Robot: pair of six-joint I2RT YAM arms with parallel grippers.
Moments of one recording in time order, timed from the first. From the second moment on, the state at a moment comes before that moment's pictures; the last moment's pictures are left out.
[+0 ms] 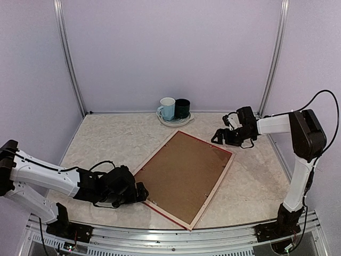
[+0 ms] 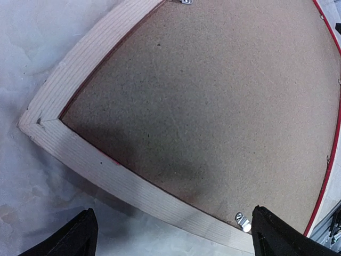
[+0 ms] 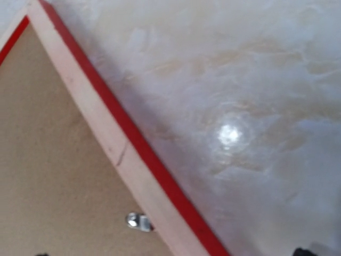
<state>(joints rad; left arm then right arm) -1.13 1.35 0.56 -0.20 -0.26 -1.20 0.24 1.92 1.20 -0.17 -0.41 0.19</state>
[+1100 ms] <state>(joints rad) -0.85 1.59 0.71 -0.08 -0.26 -0.94 0.31 1.61 0.74 -0.07 -0.42 0.25</state>
